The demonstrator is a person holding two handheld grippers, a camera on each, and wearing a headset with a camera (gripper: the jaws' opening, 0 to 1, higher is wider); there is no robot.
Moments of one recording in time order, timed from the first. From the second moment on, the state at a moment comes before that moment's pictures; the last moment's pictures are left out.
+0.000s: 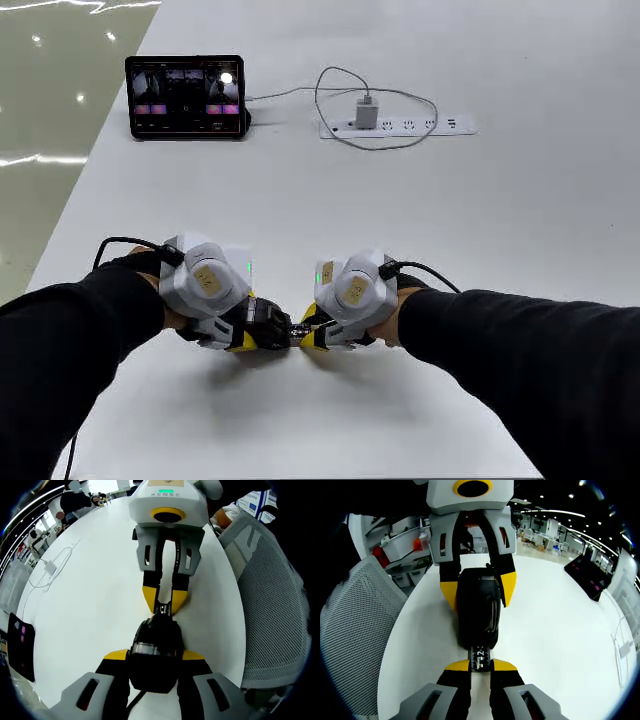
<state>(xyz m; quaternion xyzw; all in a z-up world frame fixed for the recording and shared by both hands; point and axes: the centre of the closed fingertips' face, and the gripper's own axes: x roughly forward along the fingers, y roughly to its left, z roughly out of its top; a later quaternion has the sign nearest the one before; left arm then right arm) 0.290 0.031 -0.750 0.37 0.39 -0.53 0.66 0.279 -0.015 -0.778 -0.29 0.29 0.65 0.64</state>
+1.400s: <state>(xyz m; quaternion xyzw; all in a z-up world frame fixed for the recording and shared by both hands) 0.289 0.030 -0.750 0.37 0.38 -0.54 0.66 0.280 -0.037 -0.780 -0.30 0.30 0.64 0.64</state>
